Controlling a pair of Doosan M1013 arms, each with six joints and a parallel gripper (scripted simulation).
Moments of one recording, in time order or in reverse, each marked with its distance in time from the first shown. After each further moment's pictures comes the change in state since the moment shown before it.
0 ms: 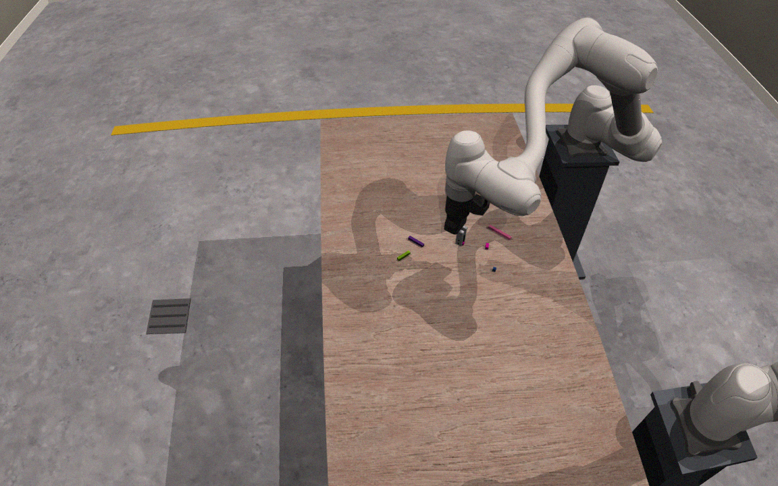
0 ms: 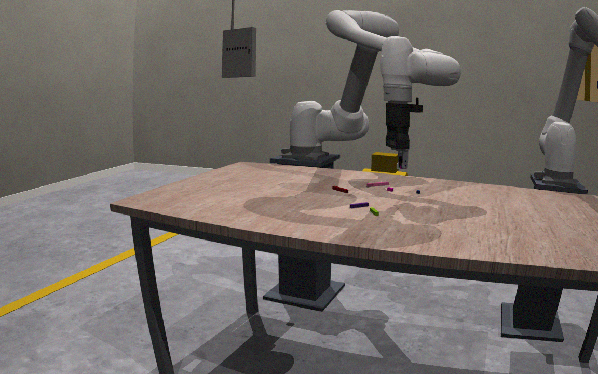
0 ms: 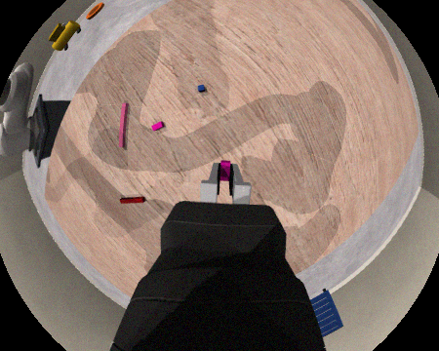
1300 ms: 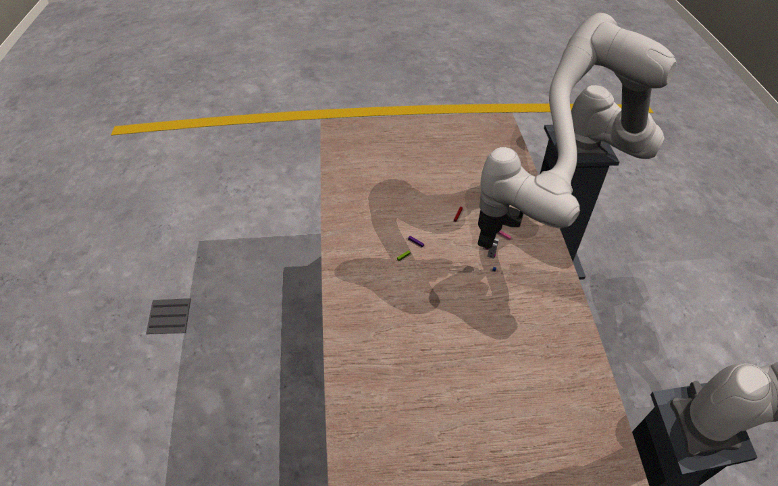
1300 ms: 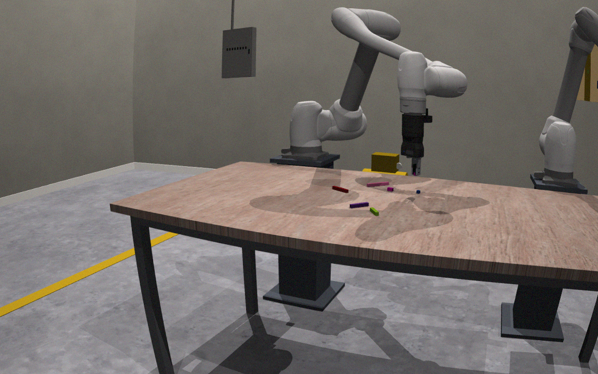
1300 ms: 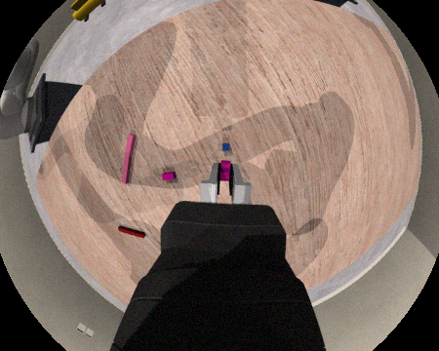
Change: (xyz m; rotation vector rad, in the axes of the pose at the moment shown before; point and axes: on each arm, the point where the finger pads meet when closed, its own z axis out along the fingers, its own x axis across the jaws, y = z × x) left arm 0.000 0.000 0.000 0.000 0.000 0.000; right arm -0.042 -0.098 0.037 0.000 0.002 -0.206
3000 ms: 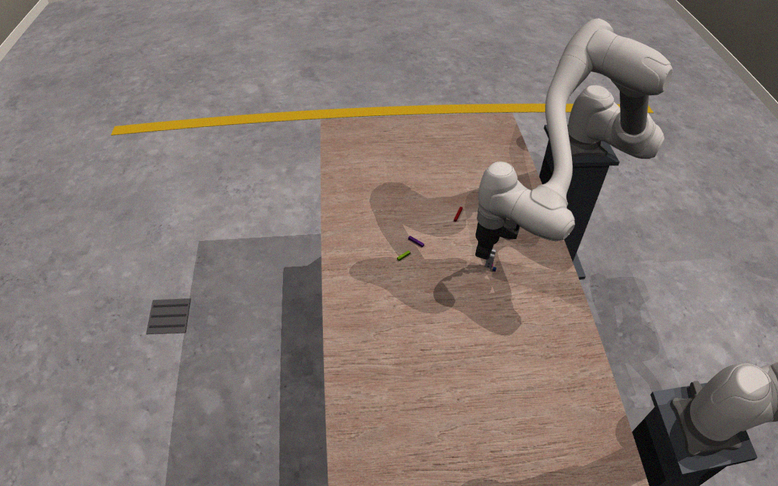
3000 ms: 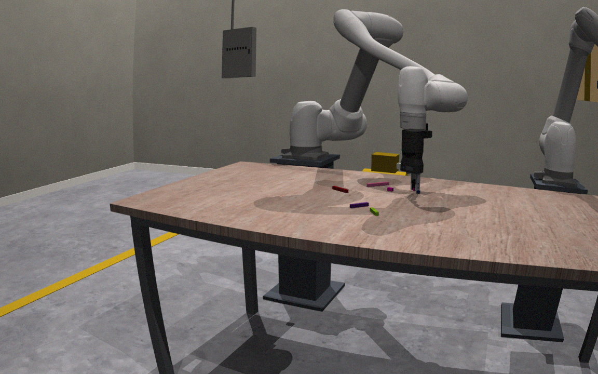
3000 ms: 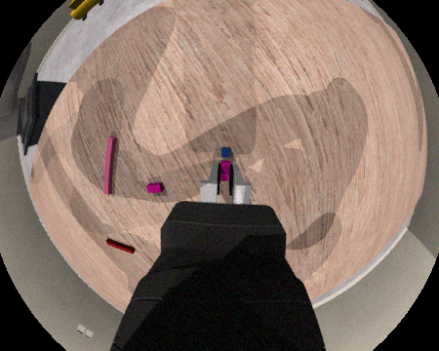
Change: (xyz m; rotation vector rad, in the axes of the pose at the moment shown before) left arm 0.000 0.000 0.000 0.000 0.000 0.000; right arm 0.001 0.000 0.052 0.000 0.000 0.000
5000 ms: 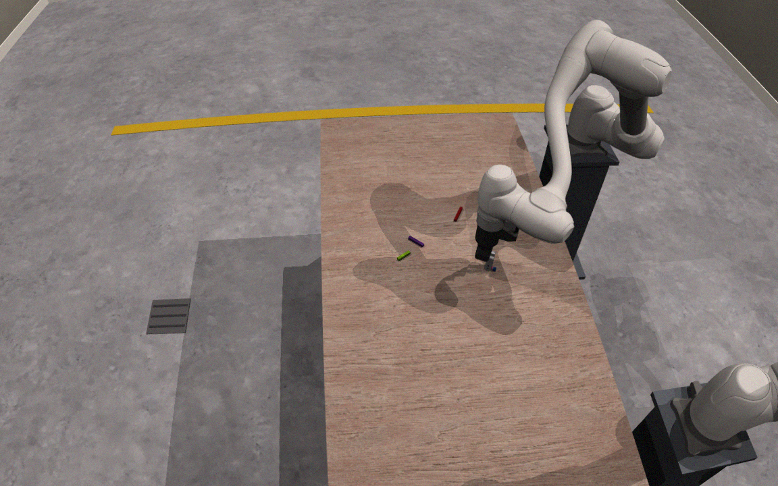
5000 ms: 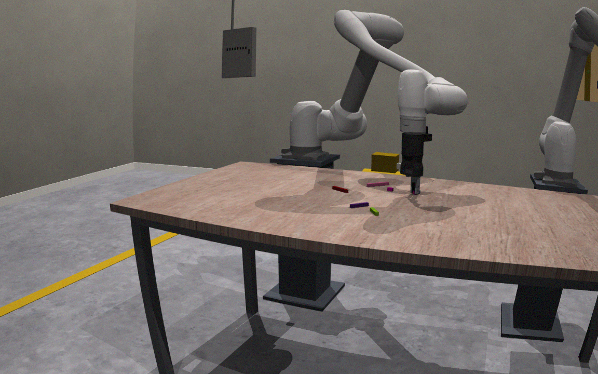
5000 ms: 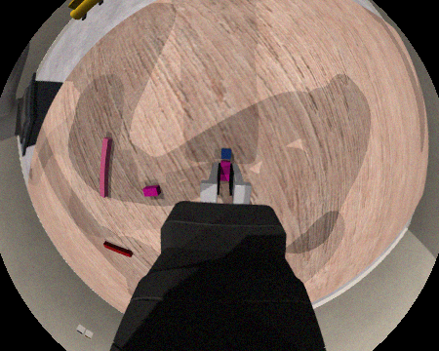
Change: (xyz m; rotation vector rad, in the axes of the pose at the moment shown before) left arm 0.000 0.000 0.000 0.000 0.000 0.000; right arm 0.000 0.000 0.011 0.000 0.000 0.000
